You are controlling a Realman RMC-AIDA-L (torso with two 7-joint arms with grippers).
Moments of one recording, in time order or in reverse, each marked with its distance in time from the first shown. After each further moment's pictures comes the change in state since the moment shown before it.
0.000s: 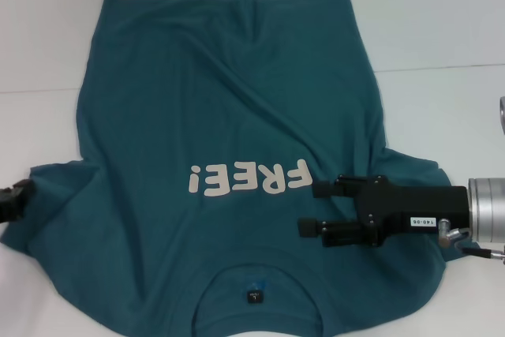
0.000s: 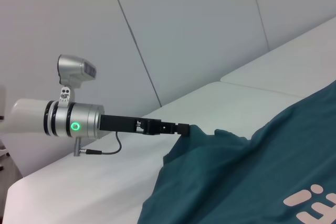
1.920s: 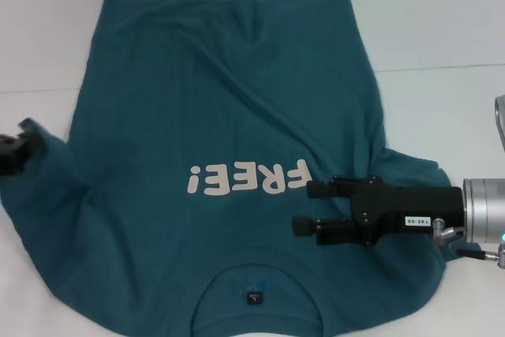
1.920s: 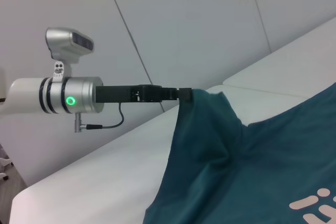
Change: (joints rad) left arm -0.029 0.004 0.009 0.176 0.018 0.180 -0.116; right arm 0.004 0.005 -0.002 0.014 0.013 0.004 0.020
